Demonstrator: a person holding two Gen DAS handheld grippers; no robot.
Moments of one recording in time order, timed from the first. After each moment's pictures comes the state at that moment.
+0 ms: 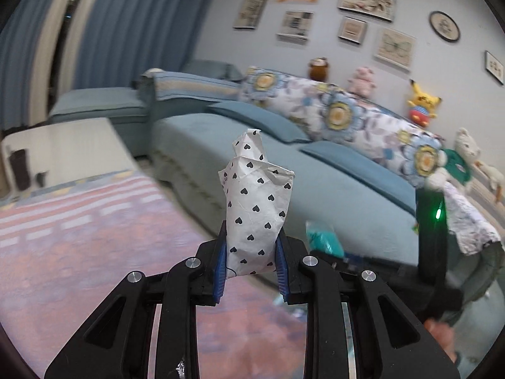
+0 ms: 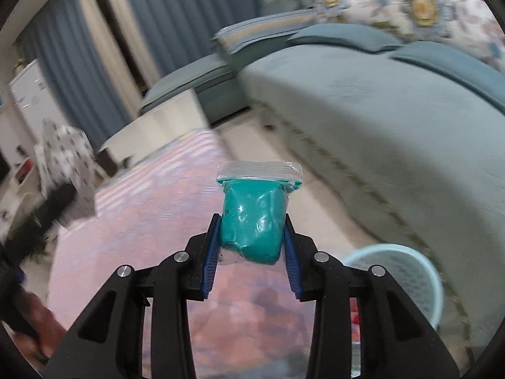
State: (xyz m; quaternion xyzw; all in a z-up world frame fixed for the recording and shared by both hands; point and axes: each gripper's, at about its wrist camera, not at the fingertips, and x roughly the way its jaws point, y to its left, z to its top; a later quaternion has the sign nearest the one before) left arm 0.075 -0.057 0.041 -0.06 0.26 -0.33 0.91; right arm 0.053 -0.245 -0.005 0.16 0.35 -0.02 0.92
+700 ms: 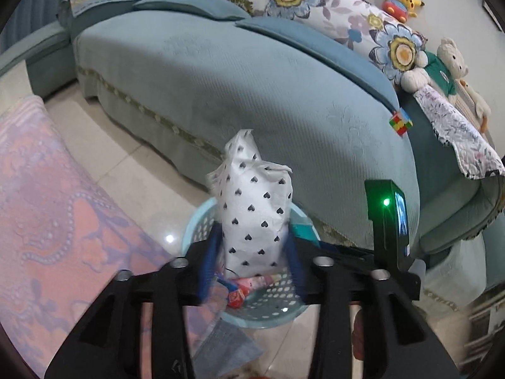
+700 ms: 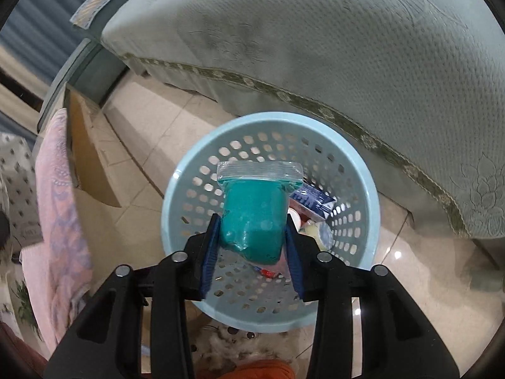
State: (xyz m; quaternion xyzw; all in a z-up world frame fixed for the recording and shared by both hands) left arm 0.070 -0.218 -0.084 0.04 0.45 -0.42 0.79; right arm -0.014 -0.389 -0.173 0.31 0.50 -0.18 0.79
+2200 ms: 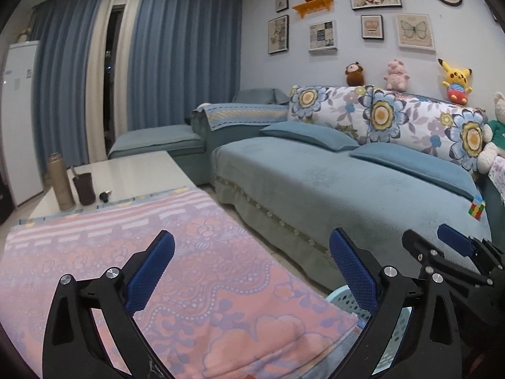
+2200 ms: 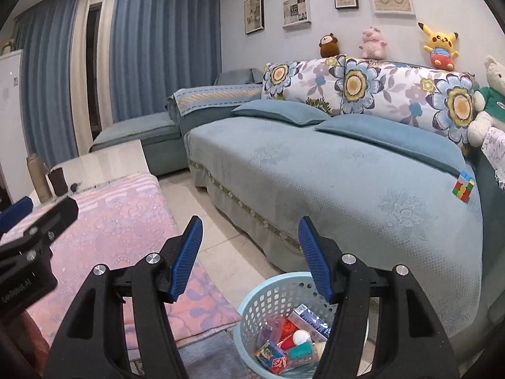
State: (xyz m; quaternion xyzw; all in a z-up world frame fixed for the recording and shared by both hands) left arm -0.006 -0.063 0.021 0.02 0.18 -0.16 0.97; right arm -0.049 -0.216 -0.001 0.05 0.21 -0.18 0.96
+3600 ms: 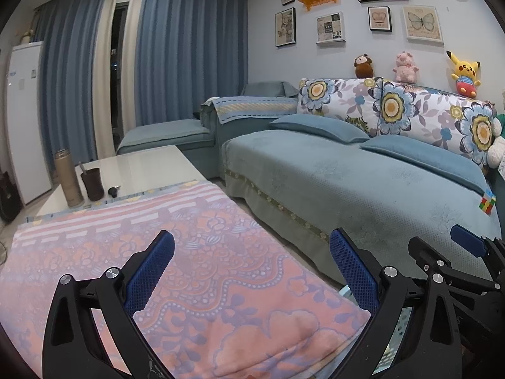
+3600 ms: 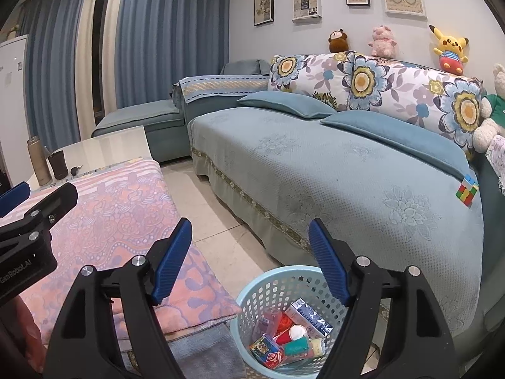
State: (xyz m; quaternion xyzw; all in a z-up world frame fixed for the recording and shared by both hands) left arm 0.002 -0.059 0.007 0.02 0.19 -0.14 0.97; right arm -0.043 -0.209 -0.013 0.03 0.22 -0.17 0.96
